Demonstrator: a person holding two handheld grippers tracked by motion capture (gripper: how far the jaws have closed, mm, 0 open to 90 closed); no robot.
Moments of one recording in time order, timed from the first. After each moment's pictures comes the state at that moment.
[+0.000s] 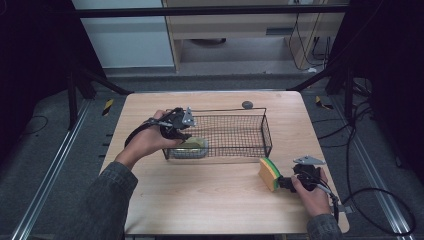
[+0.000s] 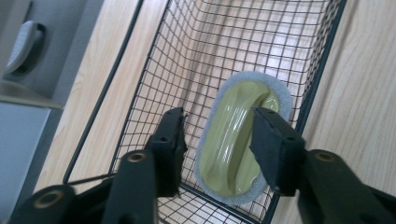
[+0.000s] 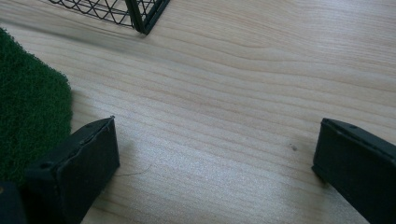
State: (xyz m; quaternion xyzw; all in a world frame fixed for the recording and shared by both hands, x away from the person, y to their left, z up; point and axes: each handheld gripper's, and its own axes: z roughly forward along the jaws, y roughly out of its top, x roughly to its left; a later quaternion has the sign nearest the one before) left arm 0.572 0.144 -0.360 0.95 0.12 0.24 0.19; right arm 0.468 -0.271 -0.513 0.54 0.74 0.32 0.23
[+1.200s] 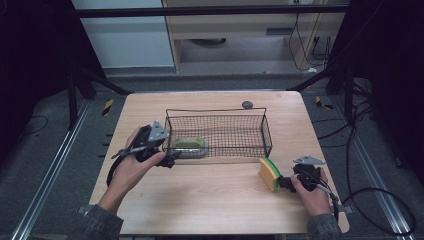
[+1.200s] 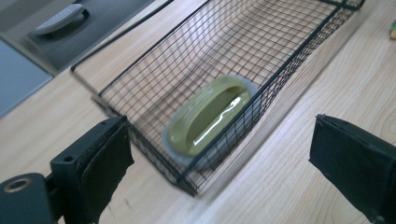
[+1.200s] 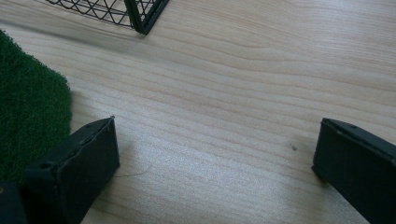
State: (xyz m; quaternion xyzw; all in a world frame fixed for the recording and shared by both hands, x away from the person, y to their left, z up) left arm 0.494 0.207 -0.373 0.86 0.30 0.25 0.34; right arm 0.468 -0.270 -0.513 0.54 0.74 0.32 0.23
